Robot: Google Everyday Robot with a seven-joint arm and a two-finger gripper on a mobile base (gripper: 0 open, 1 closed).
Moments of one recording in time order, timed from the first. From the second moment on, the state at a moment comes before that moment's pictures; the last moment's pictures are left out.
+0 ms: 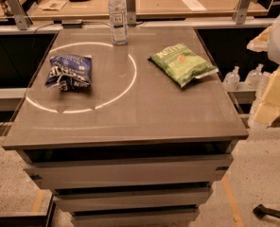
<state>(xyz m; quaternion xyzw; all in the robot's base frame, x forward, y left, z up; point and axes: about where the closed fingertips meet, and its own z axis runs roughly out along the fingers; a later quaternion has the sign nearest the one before) 0.438 -0.217 0.976 -0.60 0.78 -0.03 0.16</state>
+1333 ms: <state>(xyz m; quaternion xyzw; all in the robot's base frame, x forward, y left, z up) 0.455 -0.166 1.003 -0.63 0.73 0.00 0.27</state>
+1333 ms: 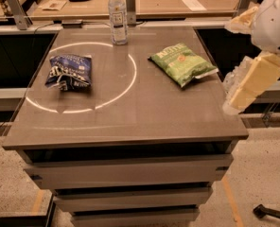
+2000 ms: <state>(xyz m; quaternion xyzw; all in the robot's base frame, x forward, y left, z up) 0.474 -0.113 0.990 -0.61 0.73 0.05 0.31</state>
